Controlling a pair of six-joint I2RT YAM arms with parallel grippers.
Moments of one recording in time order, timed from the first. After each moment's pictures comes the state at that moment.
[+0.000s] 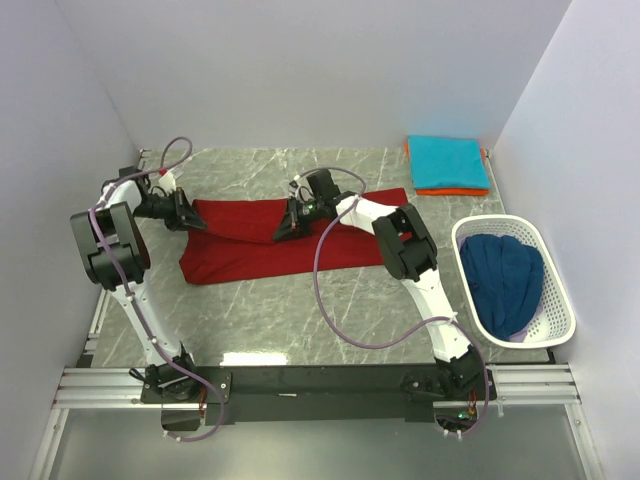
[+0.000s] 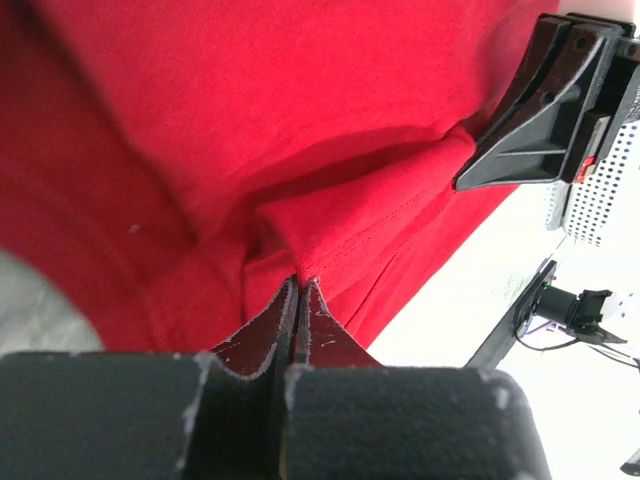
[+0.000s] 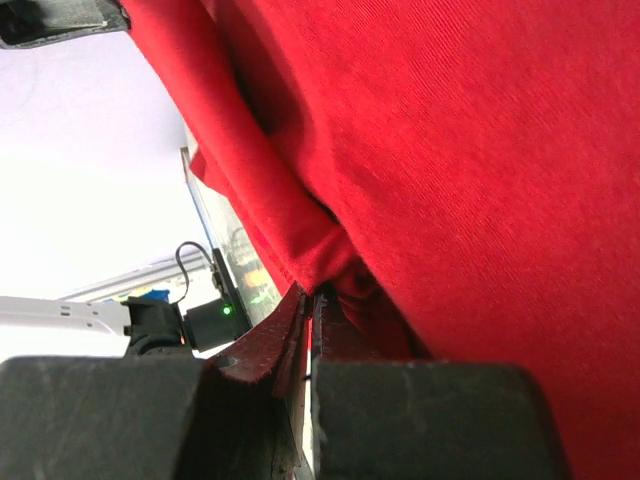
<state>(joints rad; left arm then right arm) 0.33 2.11 1.58 -0.85 0.88 0.19 0.56 2.50 1.88 -0.16 -0.90 0.75</state>
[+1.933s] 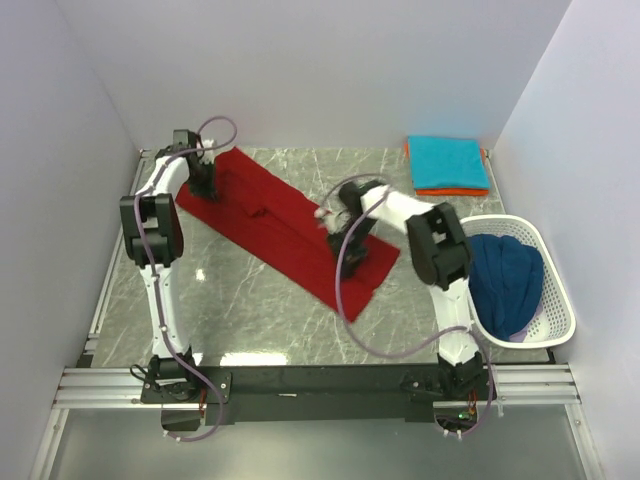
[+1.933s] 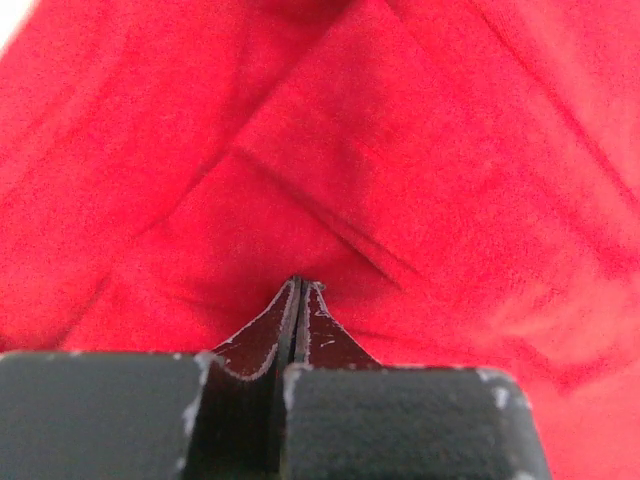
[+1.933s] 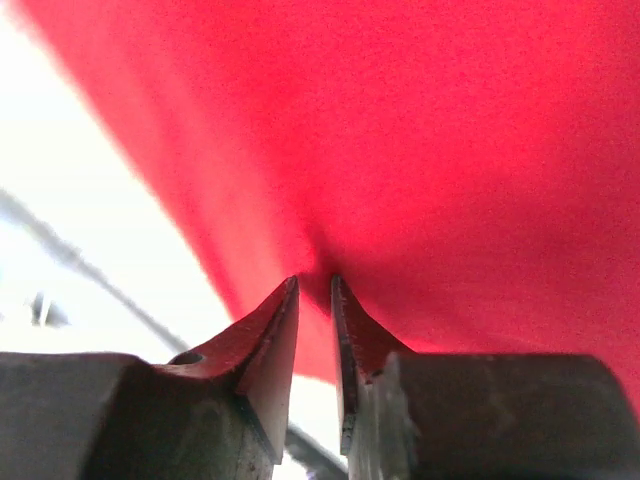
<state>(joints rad) 0.07 2.31 1.91 -0.73 0.20 0.03 0.42 2.21 1.68 -1.07 -0.49 -0.17</state>
